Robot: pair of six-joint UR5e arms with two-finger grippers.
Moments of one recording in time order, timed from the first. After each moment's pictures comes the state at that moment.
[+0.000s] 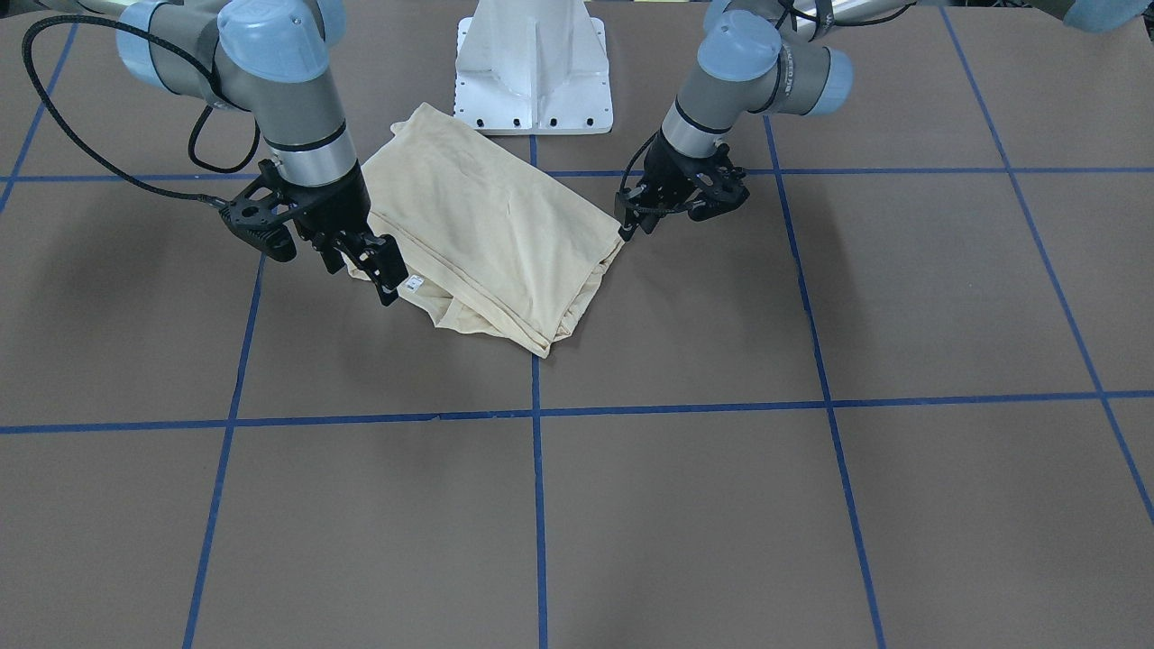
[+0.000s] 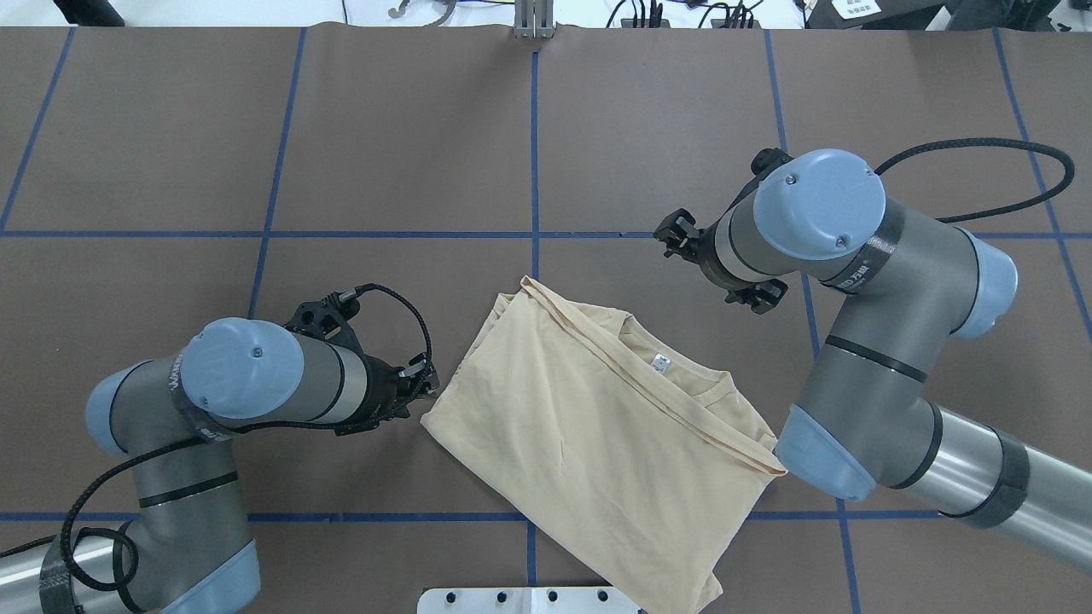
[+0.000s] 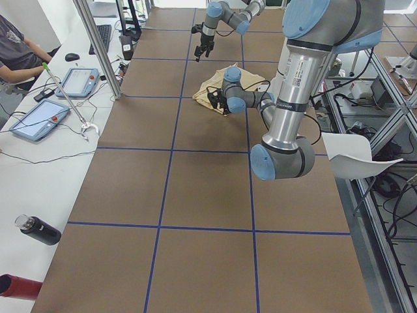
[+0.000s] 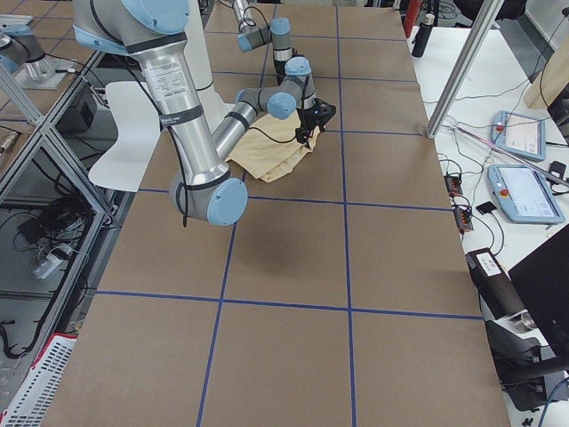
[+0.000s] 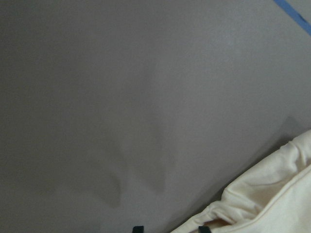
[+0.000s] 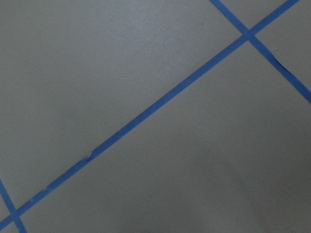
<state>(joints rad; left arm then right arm) -0.40 -1.92 -1.84 -2.01 -1.79 -1.87 0.62 -1.13 1.90 -1.53 1.76 1.80</state>
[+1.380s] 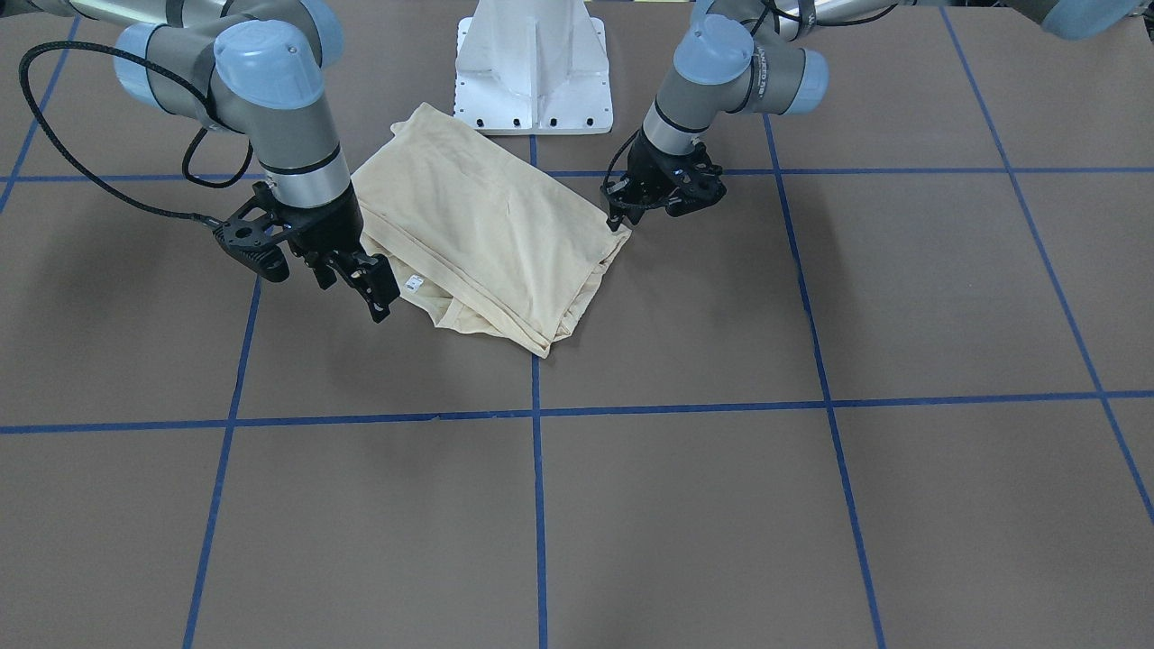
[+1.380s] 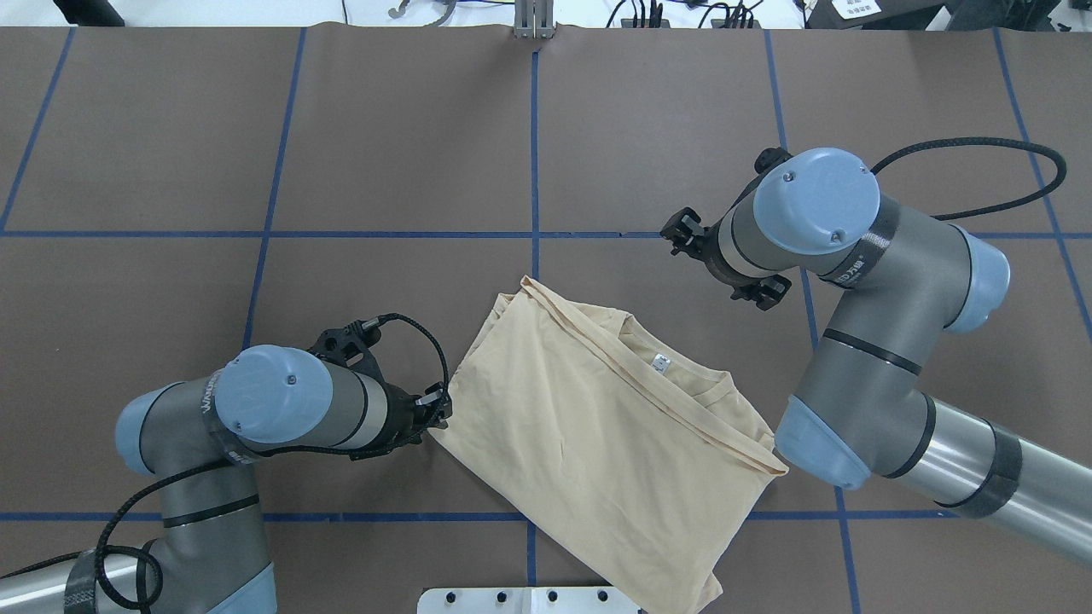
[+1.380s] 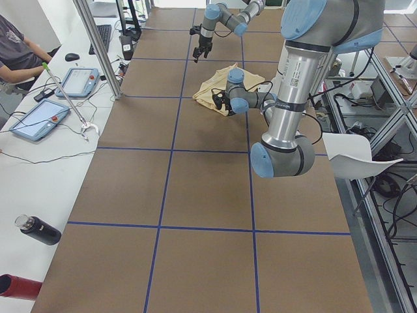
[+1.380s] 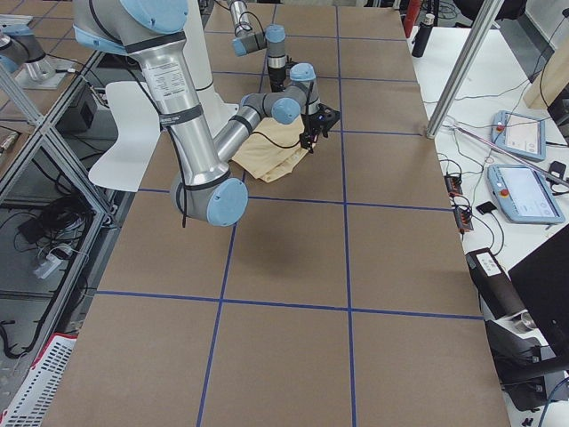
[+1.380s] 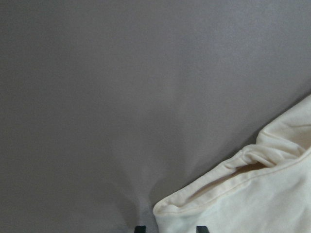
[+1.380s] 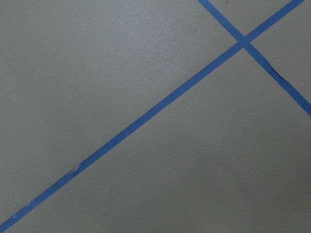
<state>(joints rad) -0.35 -1.94 -1.80 -2.00 -1.79 -1.86 0.63 -1.14 1.86 -1.51 1.76 1.79</state>
